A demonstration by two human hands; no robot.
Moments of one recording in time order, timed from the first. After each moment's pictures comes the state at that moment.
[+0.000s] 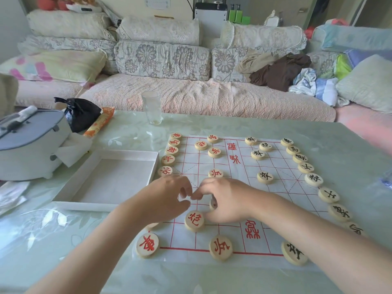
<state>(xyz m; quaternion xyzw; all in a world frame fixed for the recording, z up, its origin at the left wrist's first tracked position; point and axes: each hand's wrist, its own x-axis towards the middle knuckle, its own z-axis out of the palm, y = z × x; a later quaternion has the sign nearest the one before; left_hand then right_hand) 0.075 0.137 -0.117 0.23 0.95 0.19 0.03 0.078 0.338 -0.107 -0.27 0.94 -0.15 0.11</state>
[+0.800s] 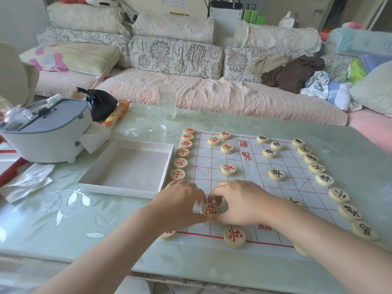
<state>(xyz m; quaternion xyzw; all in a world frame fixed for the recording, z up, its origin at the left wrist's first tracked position) 0.109 0.129 -0.134 0.28 0.95 0.13 -0.02 0.104 0.323 -0.112 -0.25 0.96 -0.06 0.09</state>
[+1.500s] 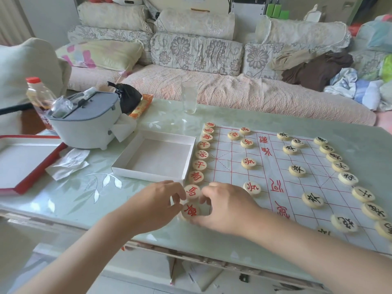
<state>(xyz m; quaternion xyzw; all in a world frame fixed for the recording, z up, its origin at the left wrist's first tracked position) 0.162 0.041 -0.132 0.16 0.96 0.22 0.01 0.150 0.247 -0.123 -0.26 0.96 -0.11 0.02</state>
